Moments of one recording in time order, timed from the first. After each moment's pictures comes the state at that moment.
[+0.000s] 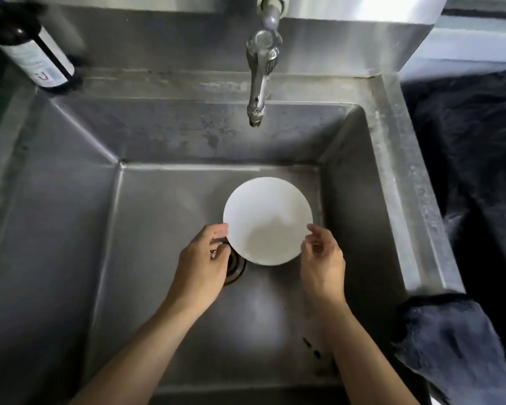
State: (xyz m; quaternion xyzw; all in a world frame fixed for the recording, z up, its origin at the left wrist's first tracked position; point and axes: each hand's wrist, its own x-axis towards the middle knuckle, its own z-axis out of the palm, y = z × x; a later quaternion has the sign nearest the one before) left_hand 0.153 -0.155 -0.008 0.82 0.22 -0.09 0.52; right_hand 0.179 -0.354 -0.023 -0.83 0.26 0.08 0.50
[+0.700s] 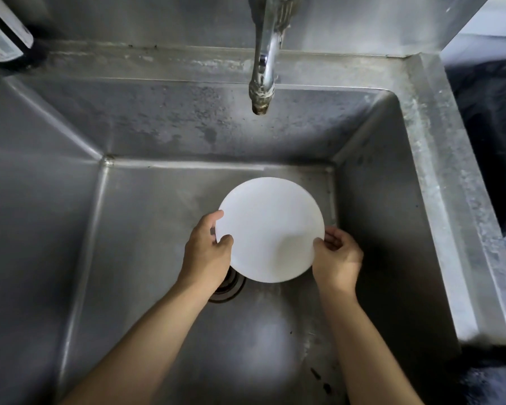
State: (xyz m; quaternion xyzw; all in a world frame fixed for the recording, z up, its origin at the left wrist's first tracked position) left_hand 0.209 -0.162 -0.069 0.76 0.32 -0.12 0.56; right_hand 0.229 -0.358 -0.089 -0.77 0.37 0.02 0.53
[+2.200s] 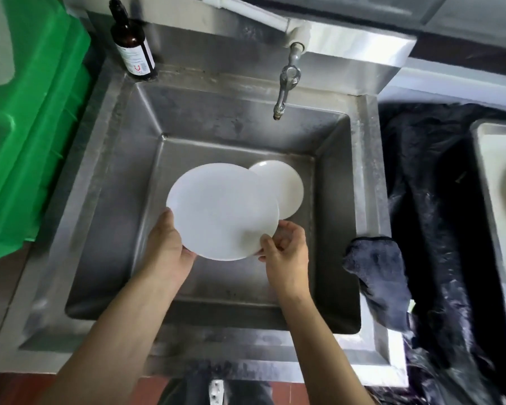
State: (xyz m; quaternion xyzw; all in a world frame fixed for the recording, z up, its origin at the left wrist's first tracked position) left_hand 0.056 -0.111 0.121 0.41 0.52 0.03 0.75; right_hand 0.056 -0.295 0.124 -0.77 0.21 0.13 0.59
